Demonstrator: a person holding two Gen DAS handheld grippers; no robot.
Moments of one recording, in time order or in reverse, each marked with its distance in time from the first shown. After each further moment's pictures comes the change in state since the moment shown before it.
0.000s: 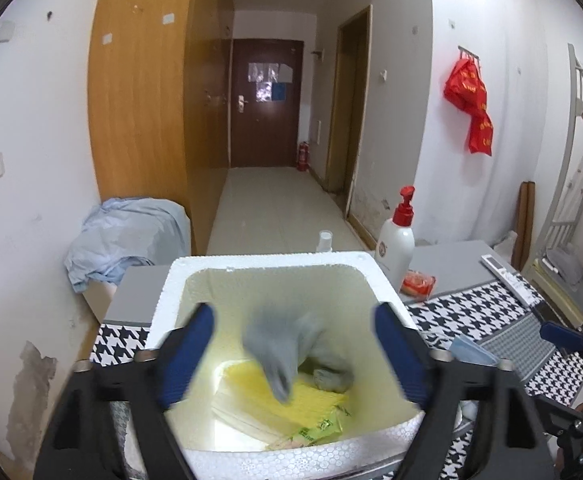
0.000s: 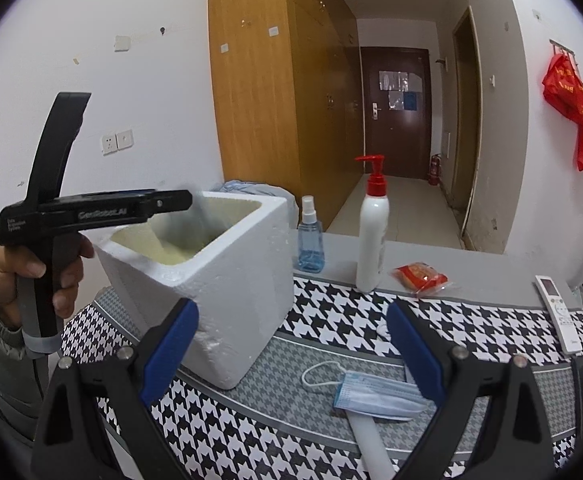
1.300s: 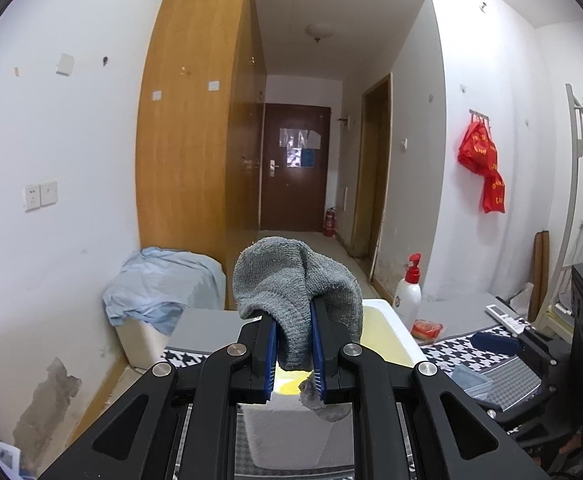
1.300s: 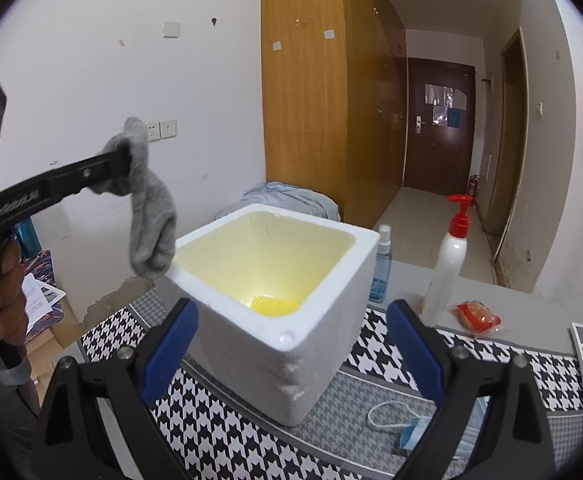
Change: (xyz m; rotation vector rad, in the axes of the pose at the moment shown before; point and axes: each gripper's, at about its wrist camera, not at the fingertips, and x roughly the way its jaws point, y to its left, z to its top) left arm -0.103 0.019 -0.018 -0.042 -0.246 0.082; right arm 0.023 0.067 0.029 -0.110 -0.002 0.111
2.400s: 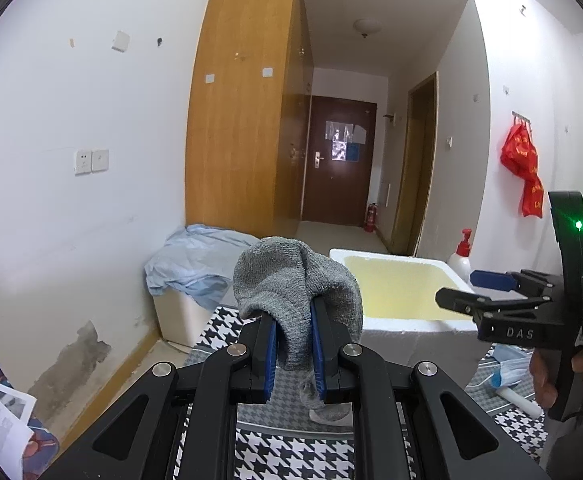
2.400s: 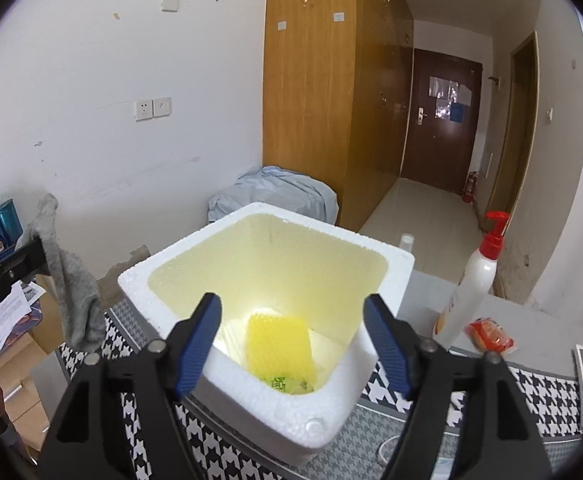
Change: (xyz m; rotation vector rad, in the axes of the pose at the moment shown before) left arm -0.030 0.034 -0.051 -0.072 0.012 0.160; right arm 0.058 0.026 0.027 -0.040 0.066 -0.029
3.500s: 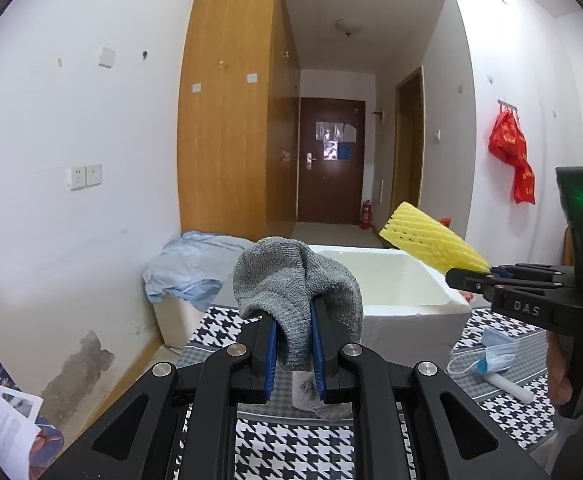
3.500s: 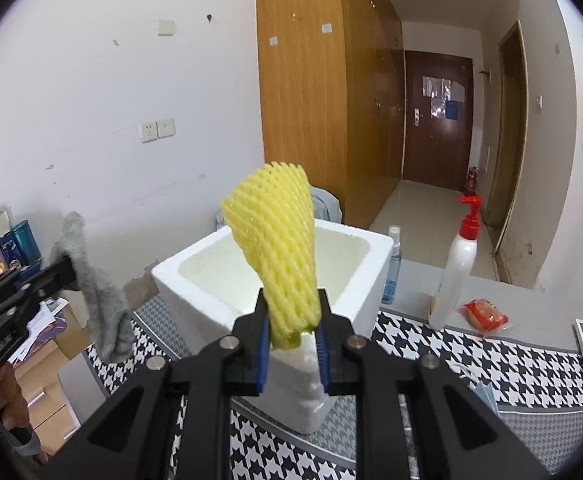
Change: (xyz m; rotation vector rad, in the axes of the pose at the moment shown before) left arm -0.016 -0.015 -0.007 0.051 0.000 -0.008; right arm -0.038 -0.011 -0.012 0.062 -0.036 0.025
